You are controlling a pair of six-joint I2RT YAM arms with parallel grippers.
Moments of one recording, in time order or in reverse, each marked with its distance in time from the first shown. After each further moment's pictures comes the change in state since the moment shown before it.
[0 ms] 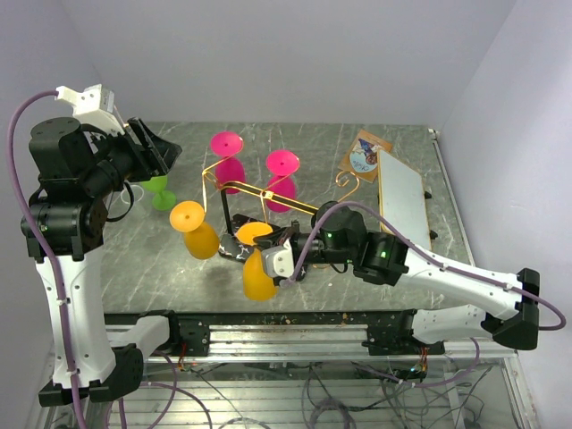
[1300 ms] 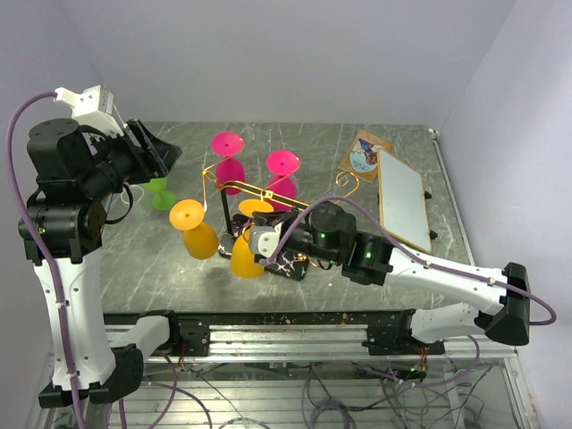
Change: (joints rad) left arm 0.000 -0.002 0.016 -0.026 0.004 -0.010; right arm 0.002 0.054 -0.037 0.222 0.301 0.036
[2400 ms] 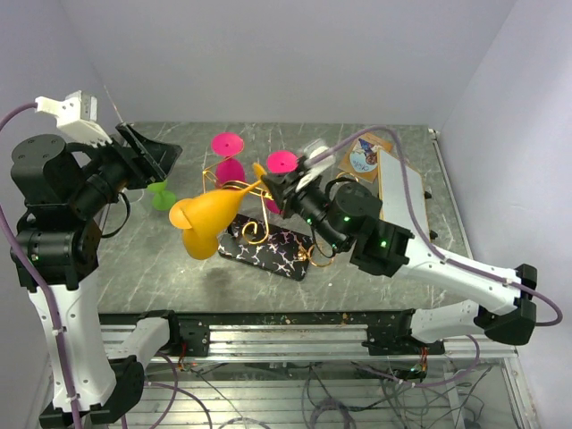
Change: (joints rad) left arm 0.000 -0.074 -0.003 0.051 0.019 -0.103; right arm 0.000 0.022 0.193 0.061 0.345 0.862
